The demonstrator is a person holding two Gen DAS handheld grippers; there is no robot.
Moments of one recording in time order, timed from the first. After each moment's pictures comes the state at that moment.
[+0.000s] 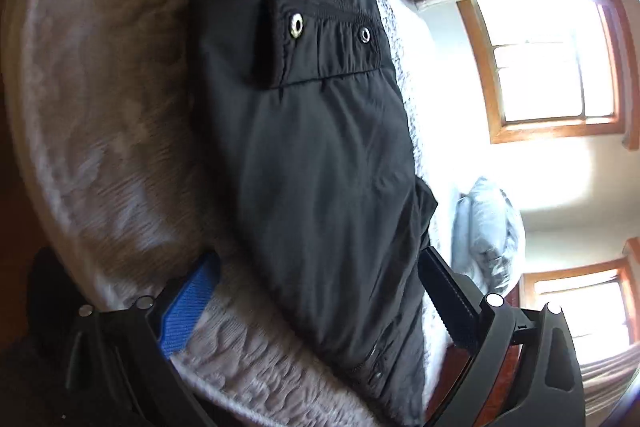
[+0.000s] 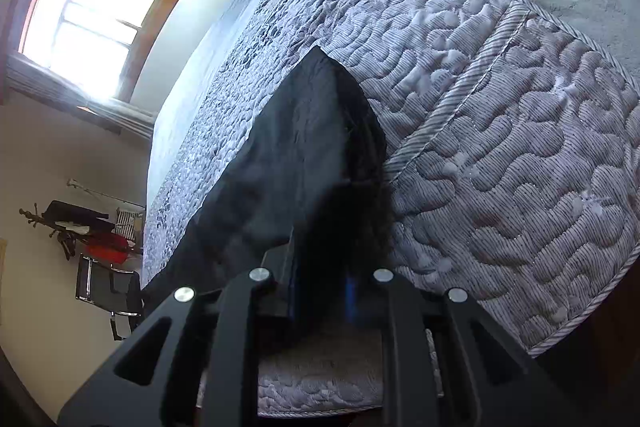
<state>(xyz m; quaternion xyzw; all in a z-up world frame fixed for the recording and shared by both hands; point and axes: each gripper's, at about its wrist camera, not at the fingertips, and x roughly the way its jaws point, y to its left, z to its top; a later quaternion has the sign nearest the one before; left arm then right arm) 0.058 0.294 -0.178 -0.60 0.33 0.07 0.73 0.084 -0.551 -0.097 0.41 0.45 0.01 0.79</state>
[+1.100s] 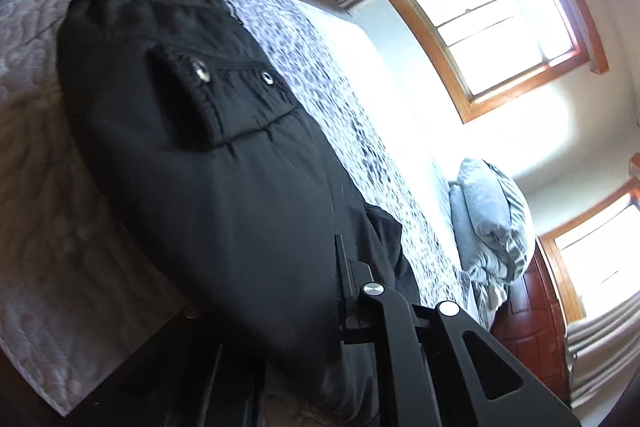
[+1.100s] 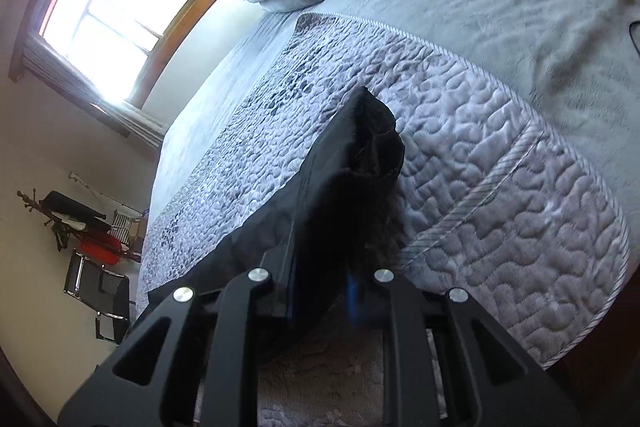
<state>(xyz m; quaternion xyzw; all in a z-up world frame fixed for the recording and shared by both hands) 0.141 0.253 -0.151 -0.47 0.29 0.04 0.83 0.103 -0.577 -0.035 0.35 0.40 0.01 0.84</state>
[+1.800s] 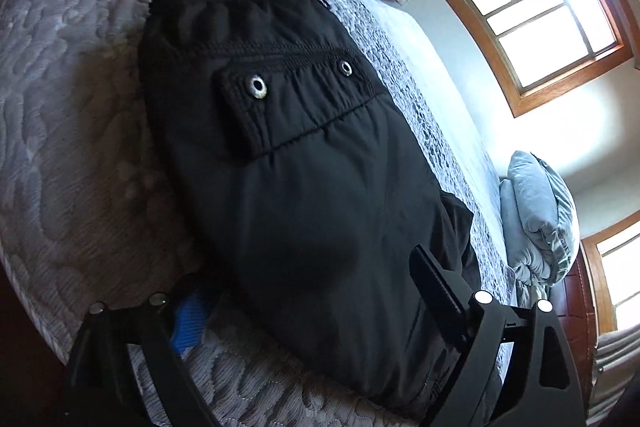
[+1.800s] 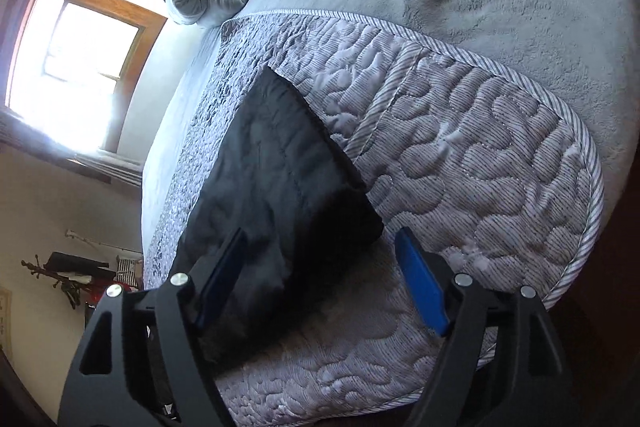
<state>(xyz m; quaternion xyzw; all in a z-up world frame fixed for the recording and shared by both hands) 0.119 0.260 -0.174 -0.46 0.35 0.12 0.81 0.055 -0.628 -0.113 0.45 0.41 -0.05 0.79</state>
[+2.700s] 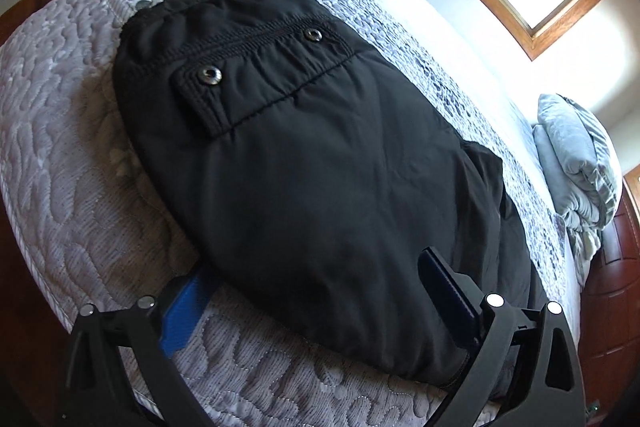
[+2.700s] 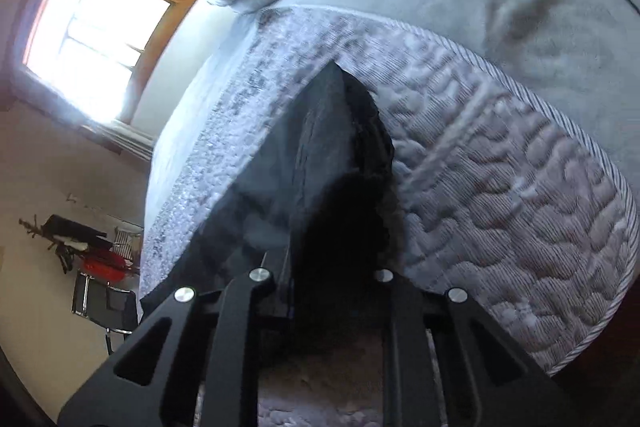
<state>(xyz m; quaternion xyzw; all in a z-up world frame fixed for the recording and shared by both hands) 0.133 0.223 -0.158 -0.34 0.42 0.14 0.83 0.094 -0.618 -0.104 0.41 0.42 -0.01 0.81</state>
